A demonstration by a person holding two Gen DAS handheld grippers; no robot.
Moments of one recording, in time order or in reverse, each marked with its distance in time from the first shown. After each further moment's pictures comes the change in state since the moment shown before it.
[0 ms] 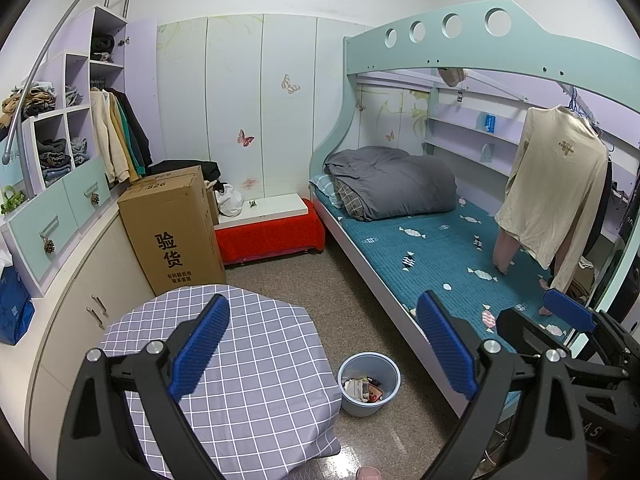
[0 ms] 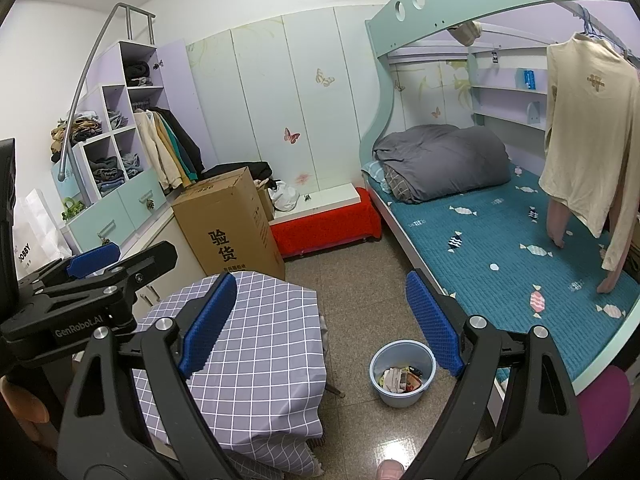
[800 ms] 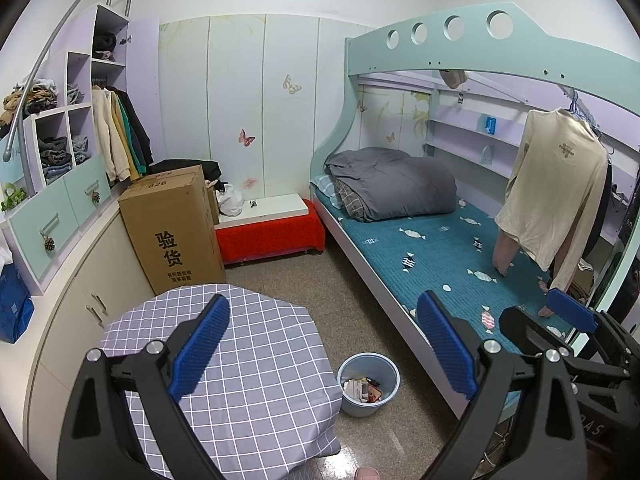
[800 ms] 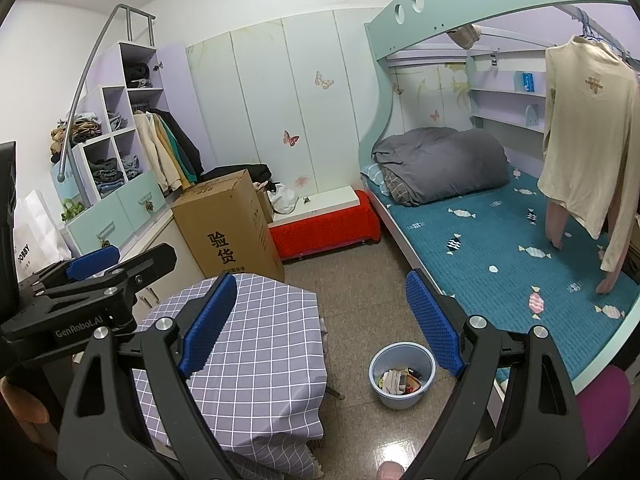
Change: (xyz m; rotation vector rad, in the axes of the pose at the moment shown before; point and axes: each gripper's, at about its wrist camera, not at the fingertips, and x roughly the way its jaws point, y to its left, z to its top) left arm -0.002 0.001 0.001 0.000 -0.002 -0.001; right arm 0.000 -0.001 0.000 -0.002 -0.004 0.000
